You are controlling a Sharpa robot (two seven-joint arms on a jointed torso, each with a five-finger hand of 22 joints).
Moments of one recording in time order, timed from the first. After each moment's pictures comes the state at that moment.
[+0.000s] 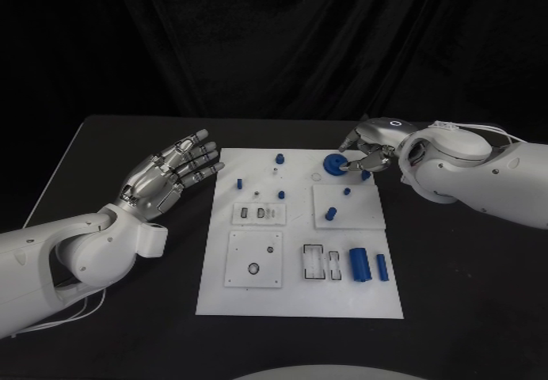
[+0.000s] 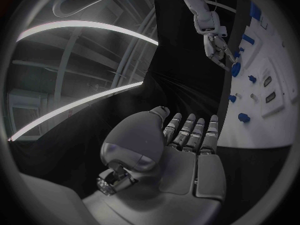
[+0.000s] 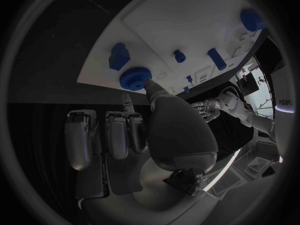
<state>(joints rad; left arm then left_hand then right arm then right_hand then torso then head) 1.27 -1.08 -0.21 1.68 0.09 0.05 0.68 1.31 0.28 0.10 0.19 0.50 0.36 0.09 0.06 0.05 0.22 0.23 0.28 0.06 0.15 0.22 0.19 0.04 0.14 0.20 0.29 0.14 0.07 1.48 -0.85 -0.25 1.44 -1.53 -0.28 -0.15 1.25 -0.06 0.16 0.16 0.19 0.84 0.11 0.08 0.09 1.46 0.02 1.57 1.31 1.47 -0.05 1.56 1.31 0.03 1.47 0.07 1.54 1.31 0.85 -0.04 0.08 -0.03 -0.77</state>
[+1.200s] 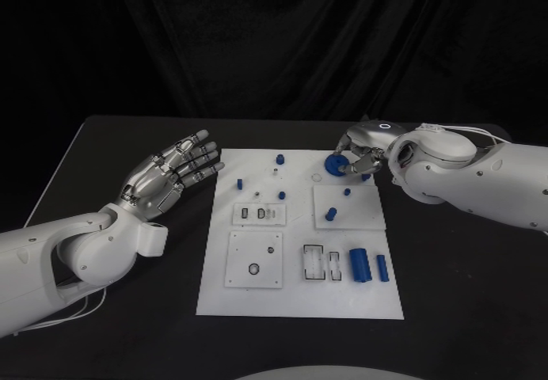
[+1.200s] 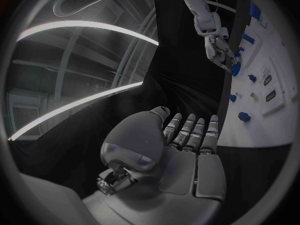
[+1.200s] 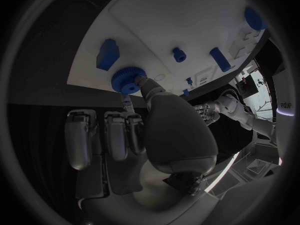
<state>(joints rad) 1.27 -1.07 -0.21 1.67 0.09 0.06 0.68 1.31 0.28 0.11 0.19 0.50 0.36 0.09 0.06 0.05 0.22 0.24 0.29 0.06 0.15 0.22 0.19 0.04 0.14 0.20 0.29 0.14 0.07 1.47 -0.81 -0.24 1.41 -1.56 -0.26 -0.17 1.36 -0.05 0.24 0.01 0.41 0.98 0.13 0.13 0.03 1.47 0.02 1.57 1.31 1.47 -0.05 1.55 1.31 0.03 1.47 0.07 1.53 1.31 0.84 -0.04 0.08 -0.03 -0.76</state>
